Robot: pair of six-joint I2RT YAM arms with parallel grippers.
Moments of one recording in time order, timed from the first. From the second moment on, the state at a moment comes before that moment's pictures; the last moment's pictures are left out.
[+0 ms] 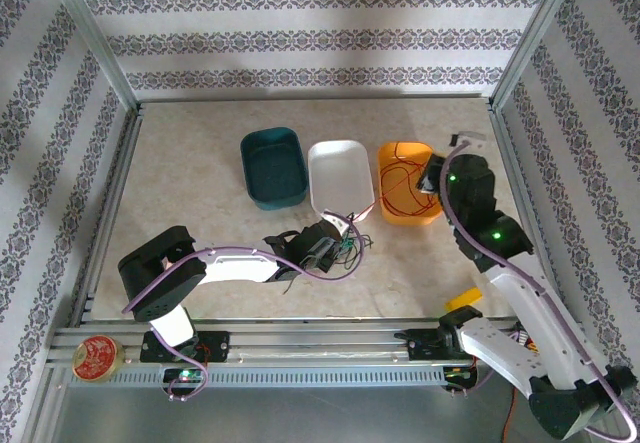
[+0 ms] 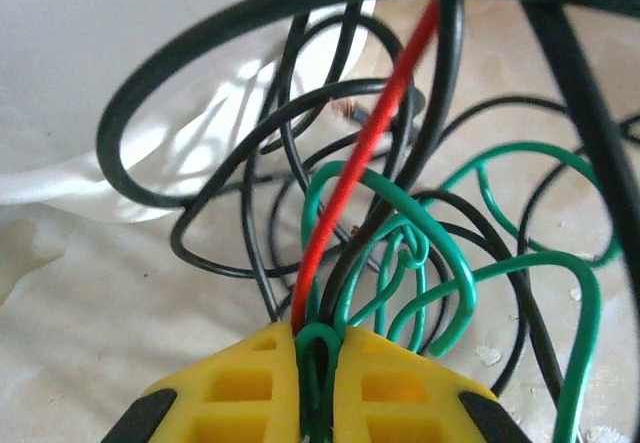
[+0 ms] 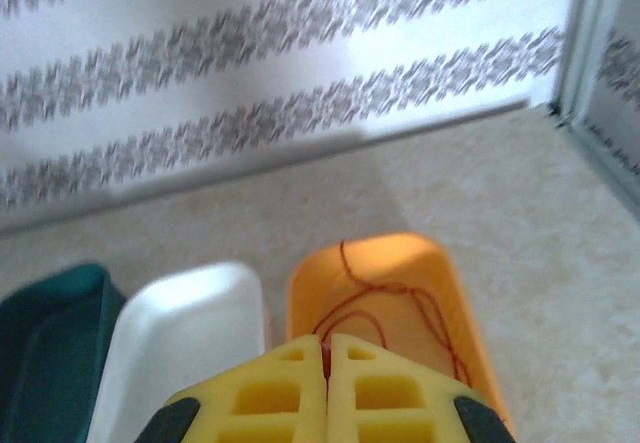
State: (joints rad) left arm -1.00 1.68 0.84 0.01 -0.28 -0.26; right arm 0.33 0.86 0.98 -0.45 0.34 0.40
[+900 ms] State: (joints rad) left arm -1.00 1.69 0.83 -0.02 -0.28 -0.26; right arm 0.12 1.07 1.51 -0.30 0.11 0.26
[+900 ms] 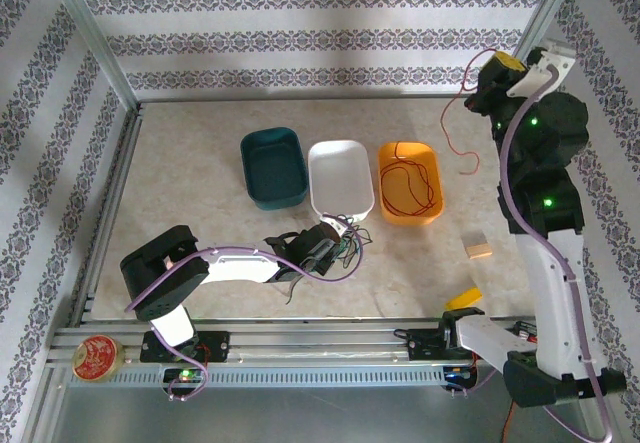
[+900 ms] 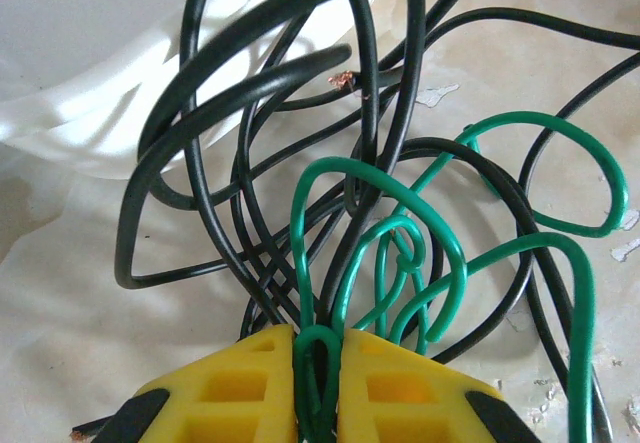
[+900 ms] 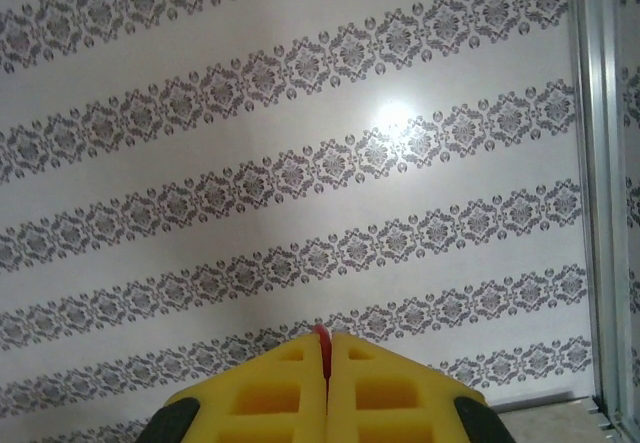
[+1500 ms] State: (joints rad) left arm -1.00 1.69 0.83 -0.02 -0.28 -0.26; right arm 0.11 1.13 1.23 -0.33 0.21 0.19
